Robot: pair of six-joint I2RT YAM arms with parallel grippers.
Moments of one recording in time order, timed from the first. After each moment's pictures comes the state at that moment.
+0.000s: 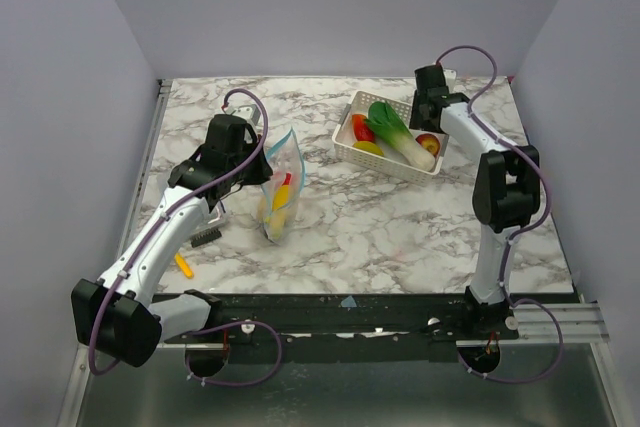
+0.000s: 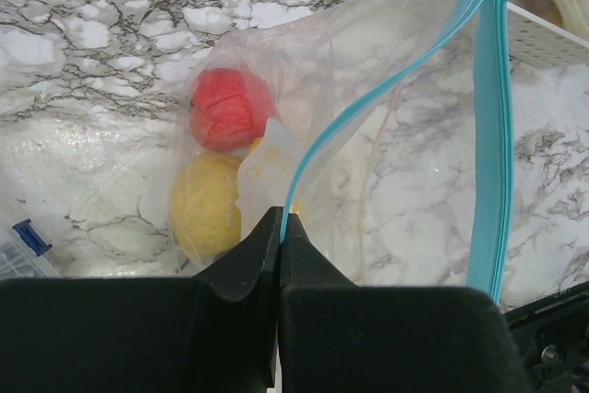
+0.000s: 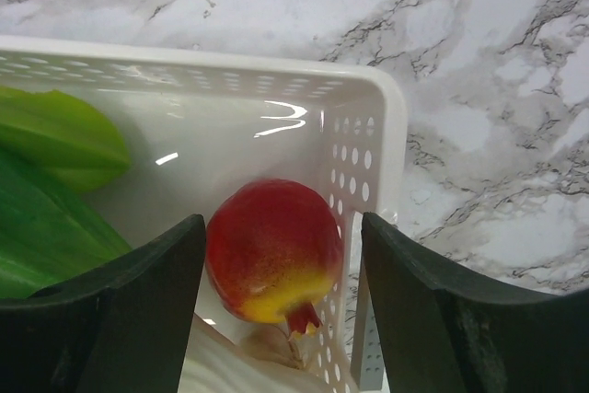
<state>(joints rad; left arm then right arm) -0.36 1.18 1.08 -0.59 0.08 -0.39 0.21 2.04 1.69 -0.56 0.46 0.30</state>
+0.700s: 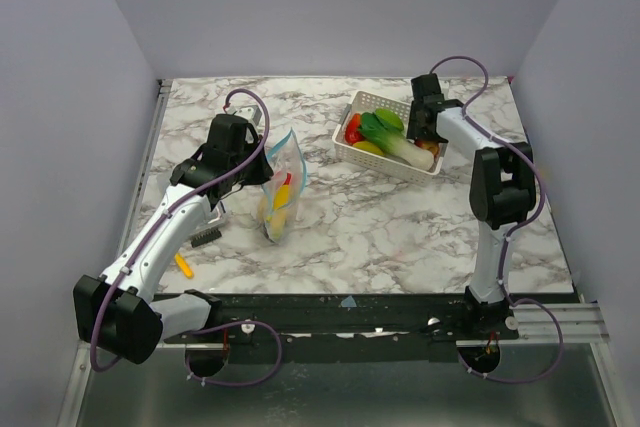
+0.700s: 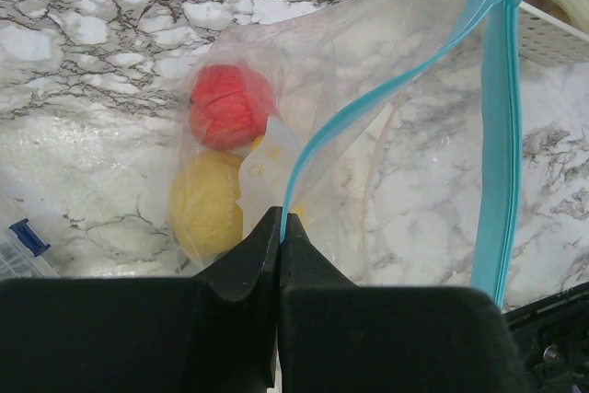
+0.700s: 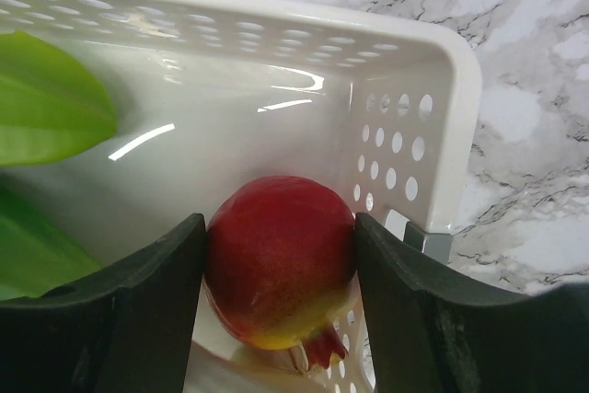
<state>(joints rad) -0.36 1.20 1.08 -0.59 0.09 -0.39 0.21 2.08 1.64 -0.54 0.40 0.29</state>
